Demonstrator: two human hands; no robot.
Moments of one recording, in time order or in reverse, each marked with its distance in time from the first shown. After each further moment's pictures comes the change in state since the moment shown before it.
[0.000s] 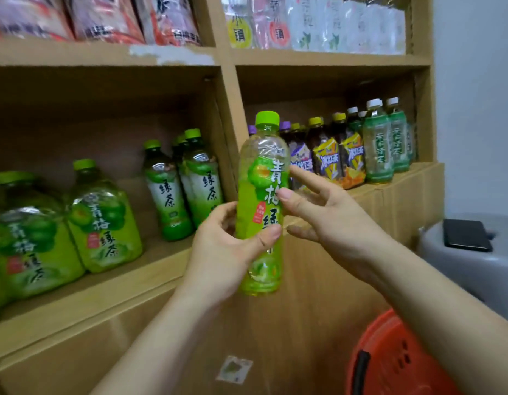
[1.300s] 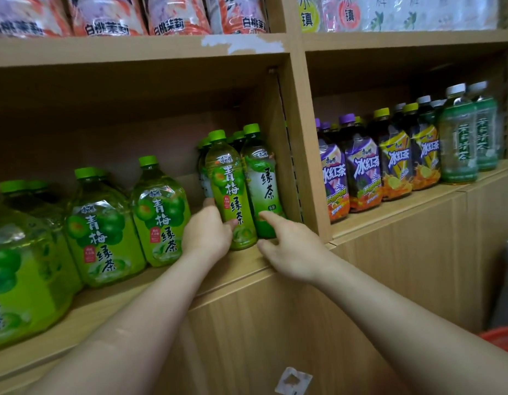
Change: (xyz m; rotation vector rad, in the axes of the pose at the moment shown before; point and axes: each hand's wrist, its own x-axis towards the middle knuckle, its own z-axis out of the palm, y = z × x) left_hand 0.089 -0.073 -0.106 1.038 0.244 -0.225; right_hand 0.065 0.073 0.104 -0.978 -0.178 -0.095
